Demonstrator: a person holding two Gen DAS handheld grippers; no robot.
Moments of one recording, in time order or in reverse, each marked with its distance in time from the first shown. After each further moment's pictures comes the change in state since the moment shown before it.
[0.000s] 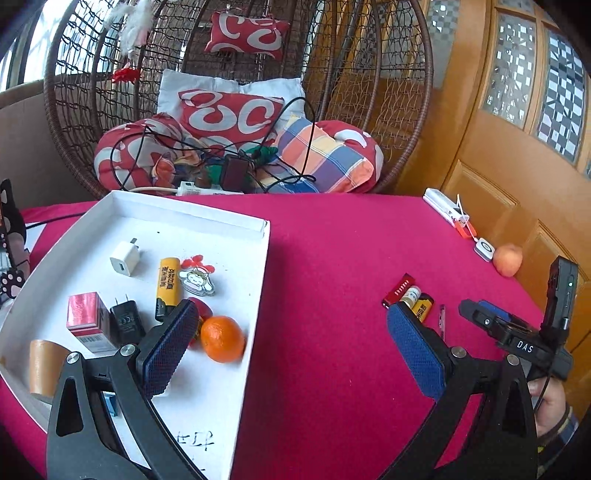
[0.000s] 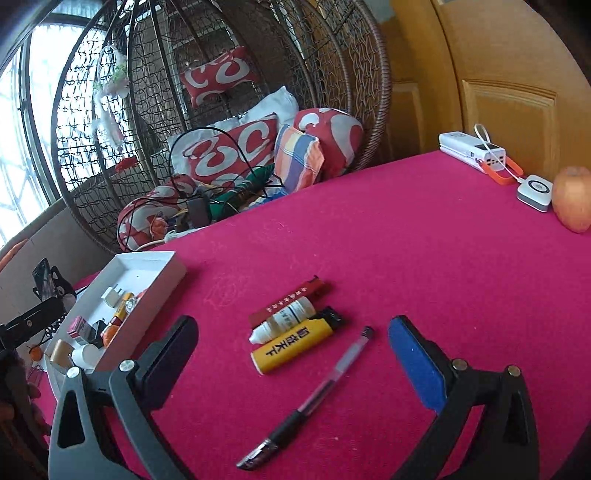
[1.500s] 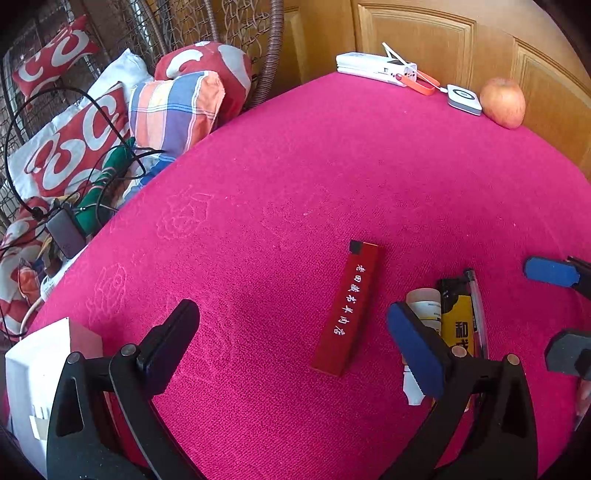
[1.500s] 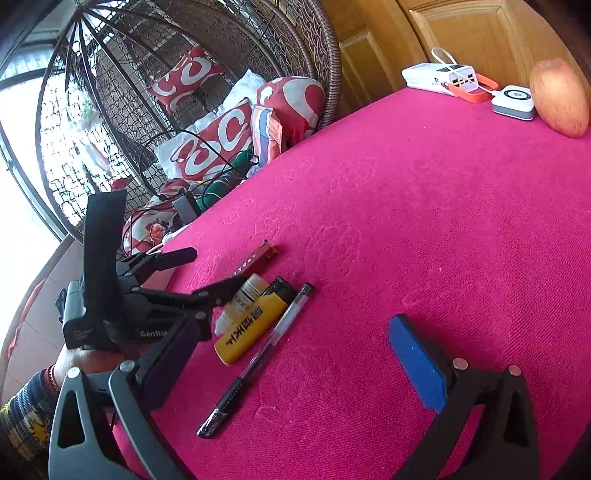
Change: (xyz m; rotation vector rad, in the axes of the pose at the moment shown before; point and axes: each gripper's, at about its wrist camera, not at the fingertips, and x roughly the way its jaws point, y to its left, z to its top) left arm 0.187 -0.138 0.021 0.563 0.288 -0.027; right arm 0.005 -0.057 -0.019 0.224 0.075 0.124
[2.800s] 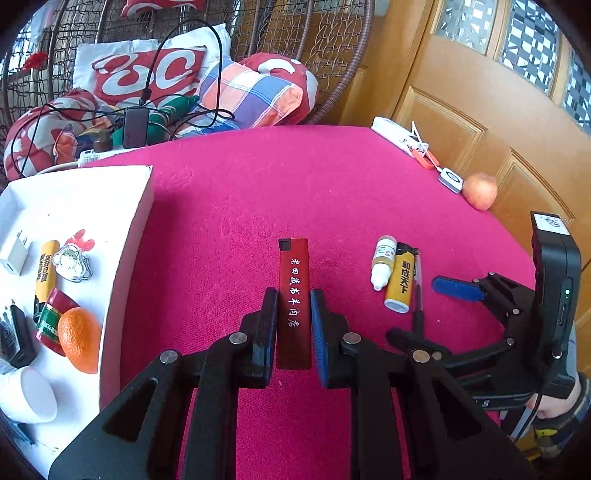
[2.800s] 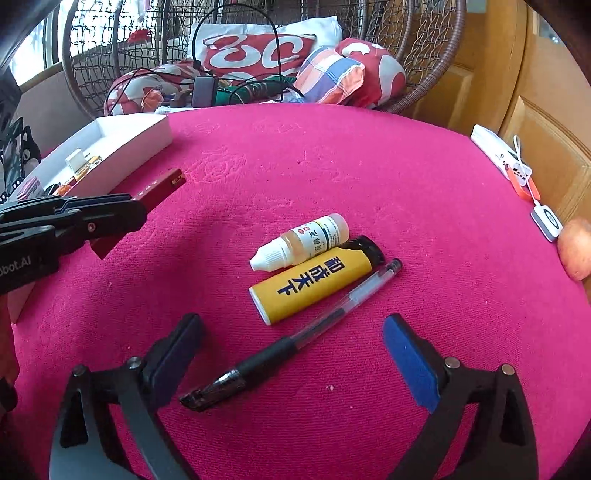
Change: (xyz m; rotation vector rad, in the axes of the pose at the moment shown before) left arm -0.092 0.034 -0.104 -0.388 -0.154 -0.168; right arm 0.045 0.080 -0.031 -0.508 0.208 -0.308
